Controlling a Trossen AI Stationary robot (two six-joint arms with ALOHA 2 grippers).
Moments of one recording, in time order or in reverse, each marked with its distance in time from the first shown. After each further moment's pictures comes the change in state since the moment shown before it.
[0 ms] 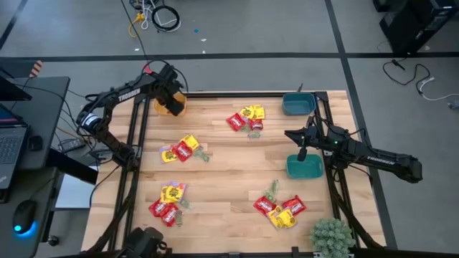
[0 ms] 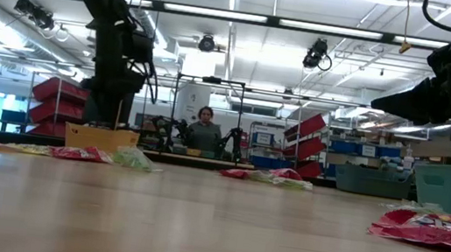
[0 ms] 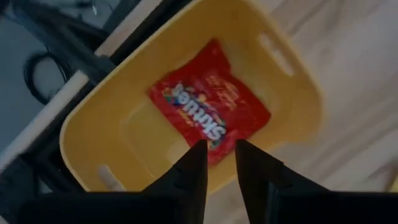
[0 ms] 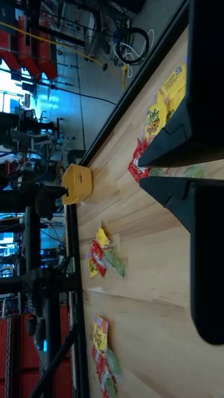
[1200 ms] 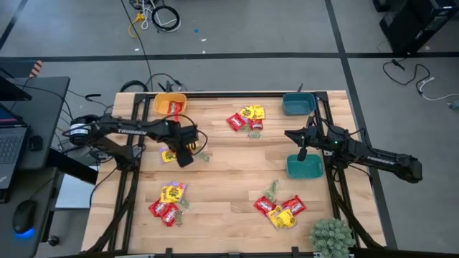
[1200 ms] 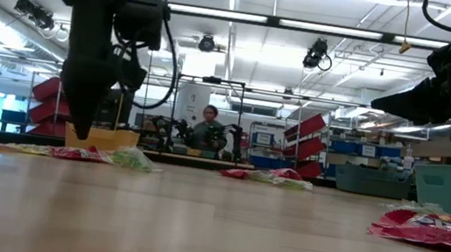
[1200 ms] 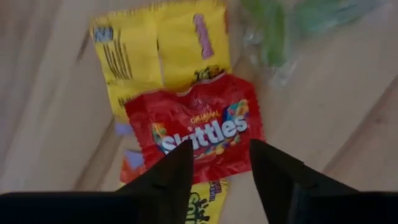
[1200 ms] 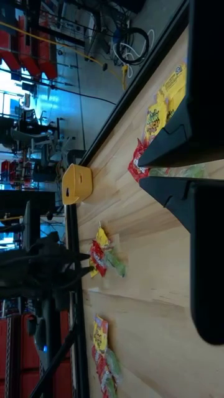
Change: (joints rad) left arm -0.772 -0.144 -0.307 0.026 0.019 -0.503; right arm 0.000 0.000 0.000 0.000 0.000 0.000
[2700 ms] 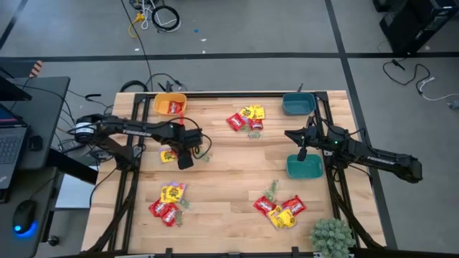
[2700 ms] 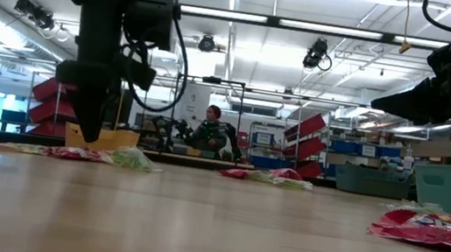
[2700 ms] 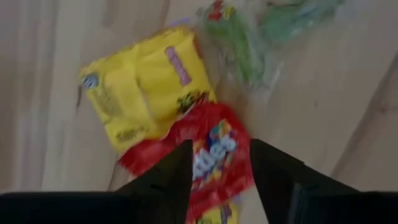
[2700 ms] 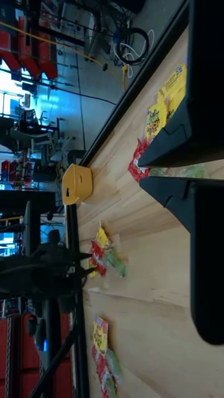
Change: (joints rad) left arm -0.054 0.078 0.064 0.003 -0.055 0.195; right arm 0.000 0.000 0.000 0.000 0.000 0.000
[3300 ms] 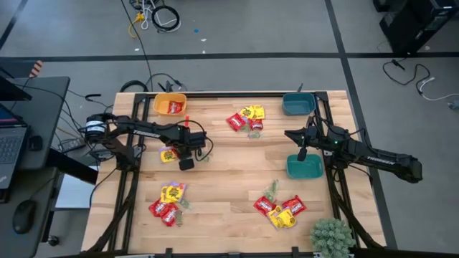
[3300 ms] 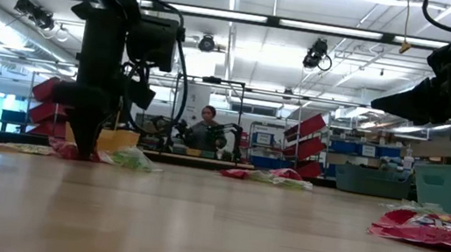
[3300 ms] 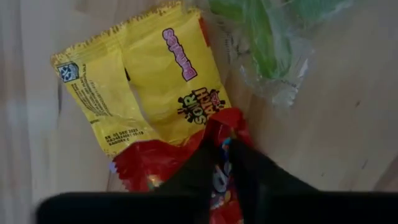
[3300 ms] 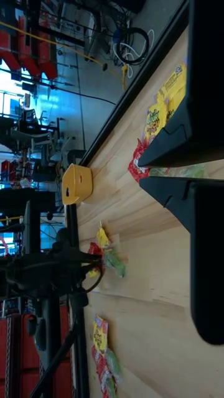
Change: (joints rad) left arm 0.001 0.101 0.001 0.011 -0.025 0.024; right arm 0.000 0.000 0.000 0.000 0.000 0.000
